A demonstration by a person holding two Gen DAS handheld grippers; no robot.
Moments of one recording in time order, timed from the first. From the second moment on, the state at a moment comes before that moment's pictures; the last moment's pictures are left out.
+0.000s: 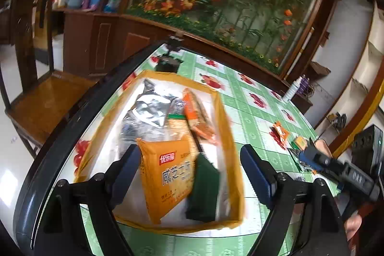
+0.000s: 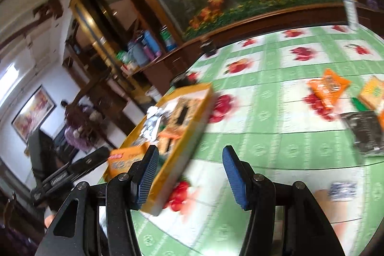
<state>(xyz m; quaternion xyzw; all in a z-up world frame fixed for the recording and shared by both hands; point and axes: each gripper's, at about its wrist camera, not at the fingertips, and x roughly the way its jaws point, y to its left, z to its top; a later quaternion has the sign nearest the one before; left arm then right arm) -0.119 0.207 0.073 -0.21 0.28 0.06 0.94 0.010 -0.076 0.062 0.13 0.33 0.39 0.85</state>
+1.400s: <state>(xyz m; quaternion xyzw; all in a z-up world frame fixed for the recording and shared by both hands) 0.043 -0.069 0.008 0.04 0.44 -0.15 0.89 0.069 -0.260 0.037 0.27 0.37 0.16 0.87</state>
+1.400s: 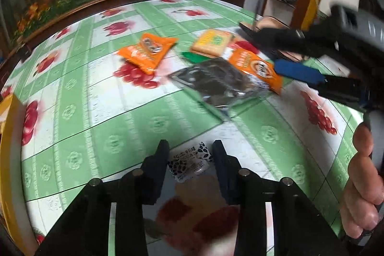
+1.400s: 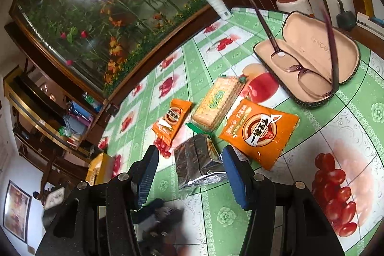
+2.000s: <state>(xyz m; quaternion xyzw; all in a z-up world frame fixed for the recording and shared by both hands) 0.043 -0.007 0.015 -0.02 0.43 -0.12 0.89 0.116 -0.169 0.026 -0.07 0.45 0.12 0.88</state>
